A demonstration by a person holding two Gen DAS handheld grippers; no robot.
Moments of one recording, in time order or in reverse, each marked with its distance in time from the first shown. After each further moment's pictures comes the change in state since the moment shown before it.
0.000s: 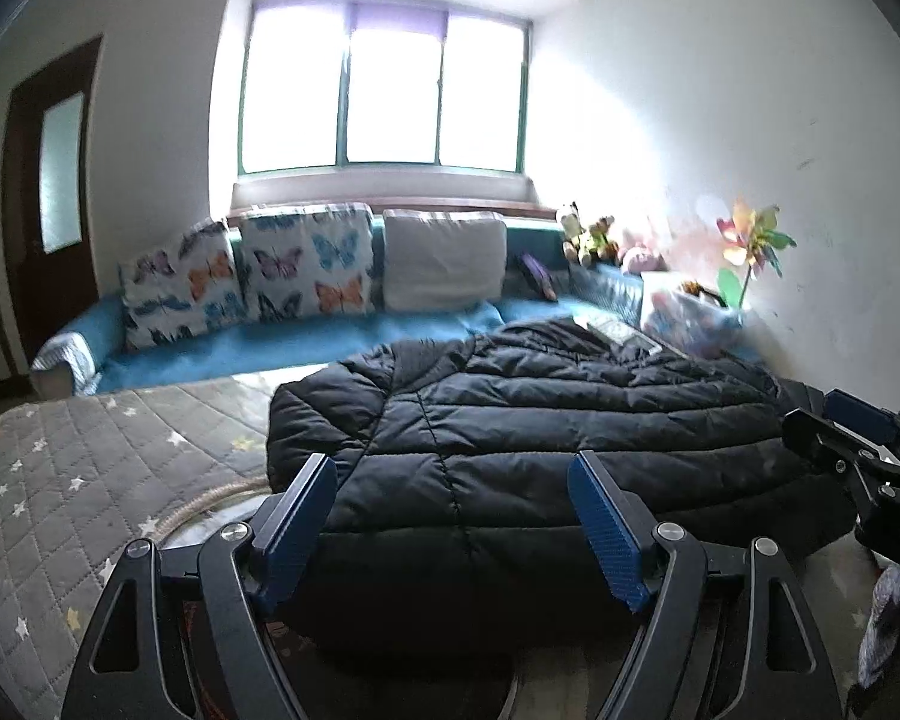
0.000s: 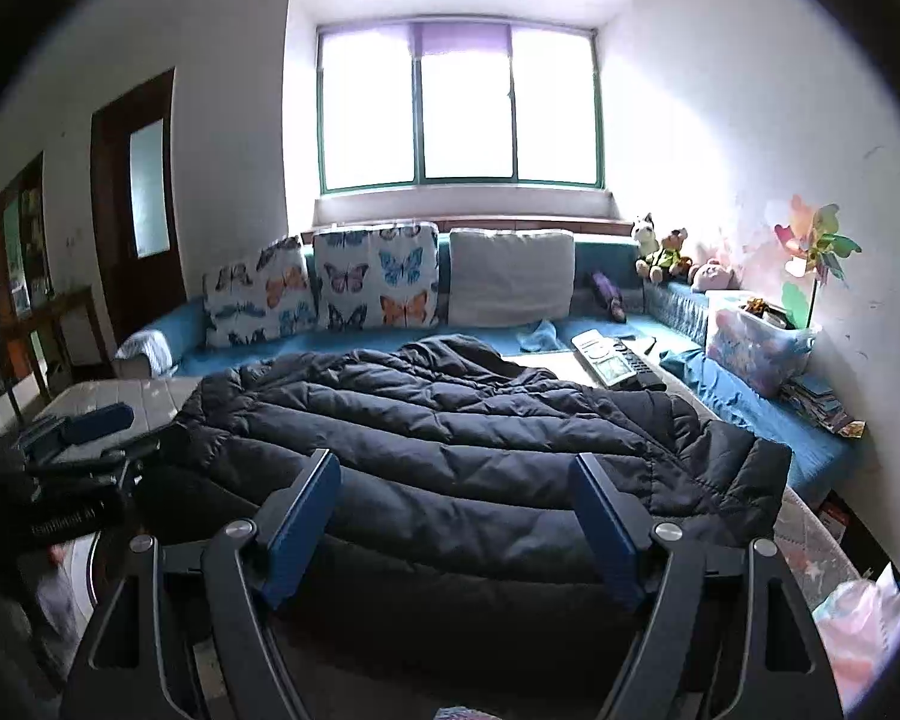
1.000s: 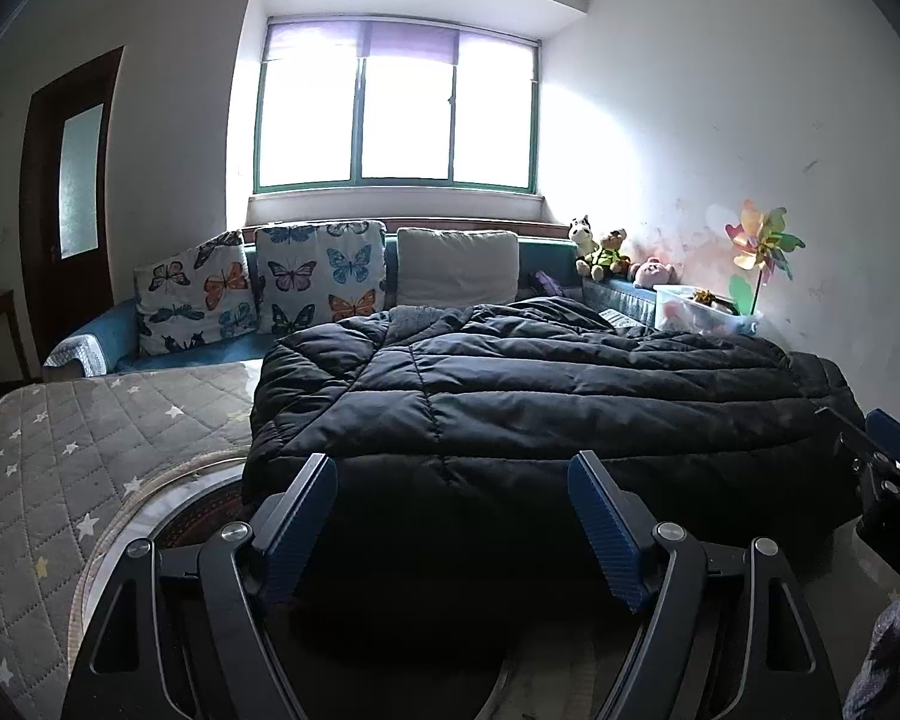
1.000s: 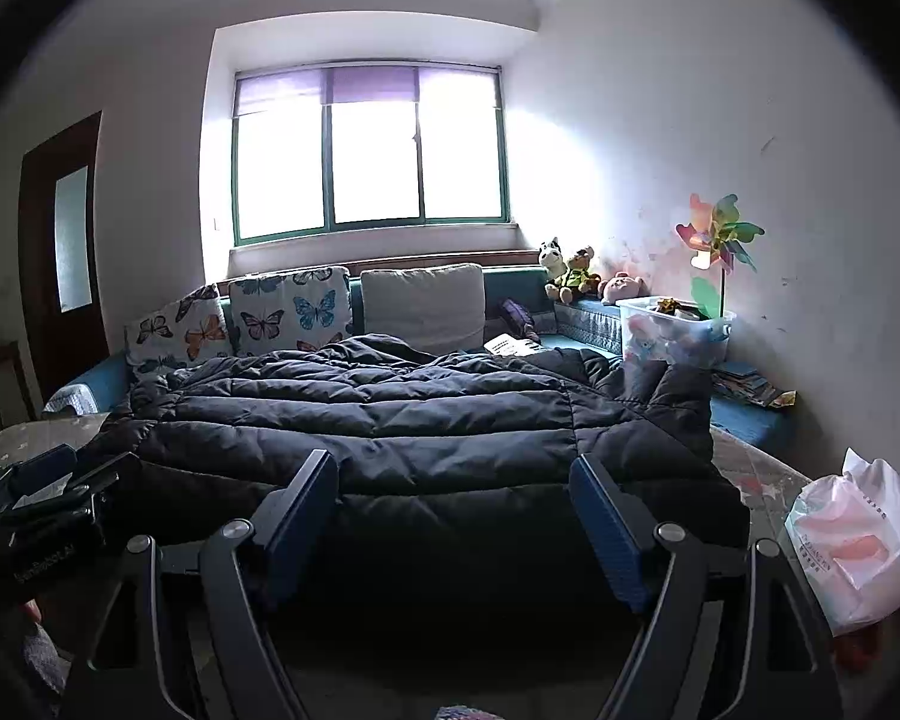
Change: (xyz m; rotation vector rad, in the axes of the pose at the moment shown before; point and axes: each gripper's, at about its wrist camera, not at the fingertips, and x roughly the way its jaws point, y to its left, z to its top) left arm 0.019 -0.011 -0.059 -0.002 -0.036 0.027; right arm -0.013 -0.004 -0.048 0.094 -0.109 -0.211
